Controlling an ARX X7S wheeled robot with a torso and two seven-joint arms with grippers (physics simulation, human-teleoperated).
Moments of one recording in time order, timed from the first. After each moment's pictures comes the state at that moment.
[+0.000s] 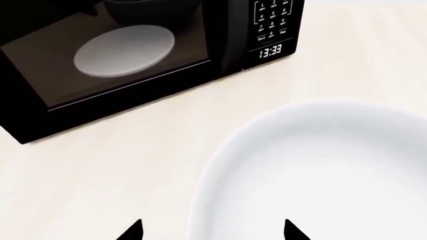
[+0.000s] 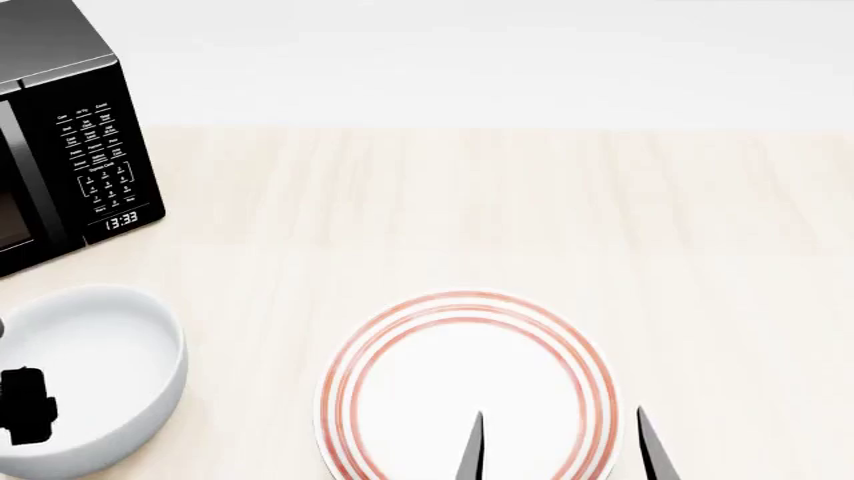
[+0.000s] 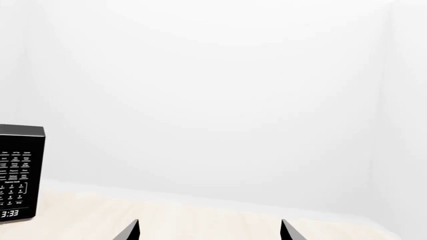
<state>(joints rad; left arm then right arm) -0.62 -0.44 0.03 -0.42 -0.32 -0.67 -0.07 -0.14 0.33 -0.34 -0.68 0.00 0.17 0.44</state>
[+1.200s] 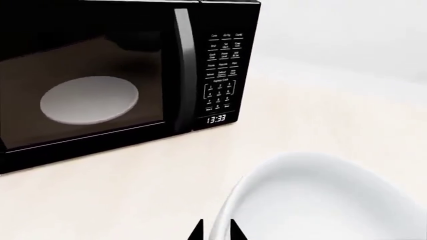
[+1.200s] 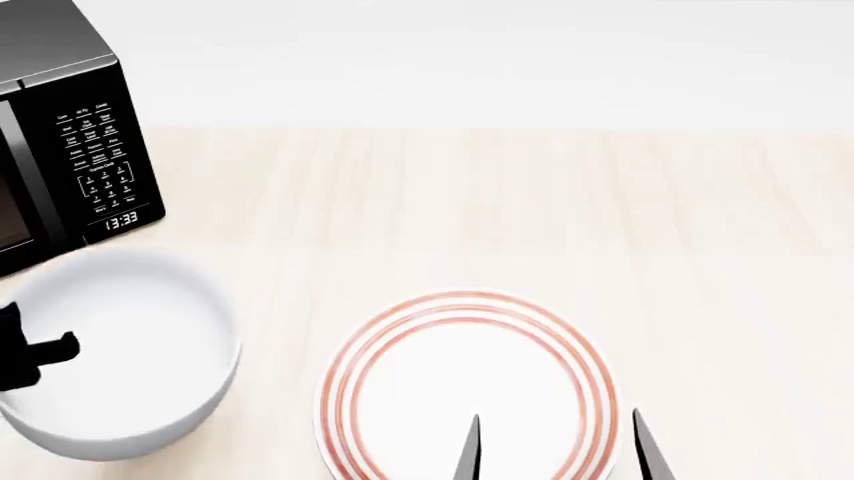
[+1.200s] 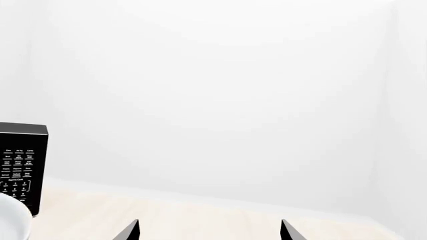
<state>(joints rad) -0.59 -0.38 -0.08 -0.08 -0.48 -0.81 -0.16 -0.13 0.35 -0.36 -0.68 0.01 0.16 0.46</state>
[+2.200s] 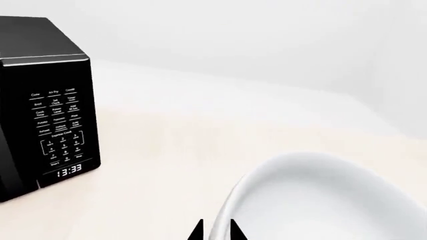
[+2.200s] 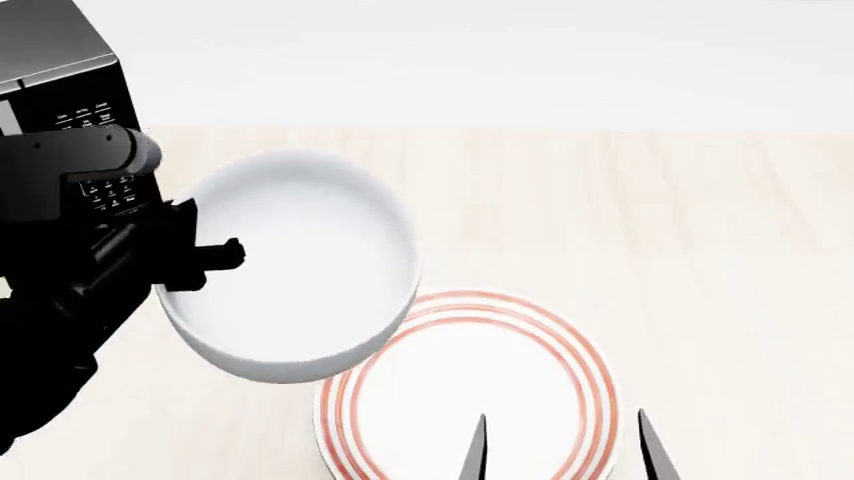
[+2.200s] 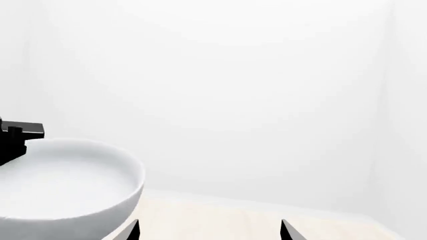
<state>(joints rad) -0.84 -0.18 0.08 -0.03 -0.57 -0.98 -0.23 -0.12 0.37 -0.37 -0.66 0.03 0.15 0.48</state>
